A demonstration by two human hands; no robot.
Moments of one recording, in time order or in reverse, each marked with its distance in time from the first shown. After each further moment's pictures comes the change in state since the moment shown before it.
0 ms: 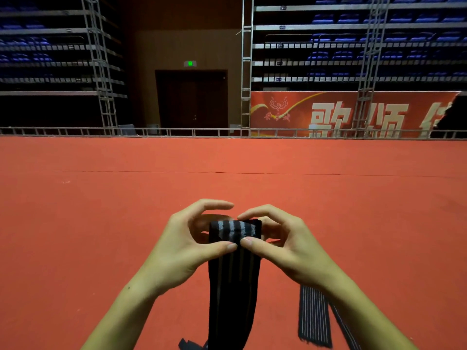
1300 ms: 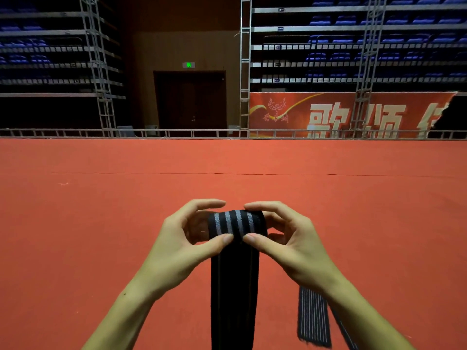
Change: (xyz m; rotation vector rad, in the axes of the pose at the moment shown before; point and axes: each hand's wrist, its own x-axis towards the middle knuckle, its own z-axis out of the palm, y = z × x) left_hand -0.002 -0.007 0.001 -0.084 0.096 0.053; right_hand -0.005 -0.004 0.004 0.108 0.125 -0.056
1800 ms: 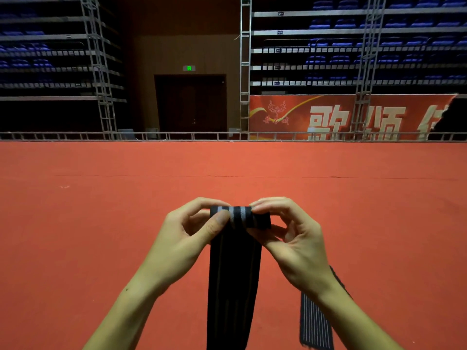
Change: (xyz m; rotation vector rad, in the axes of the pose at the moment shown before) left_hand 0.010 0.012 0.004 -0.005 0.020 -0.017; right_hand 0.007 0.007 0.011 0.034 0.193 -0.214
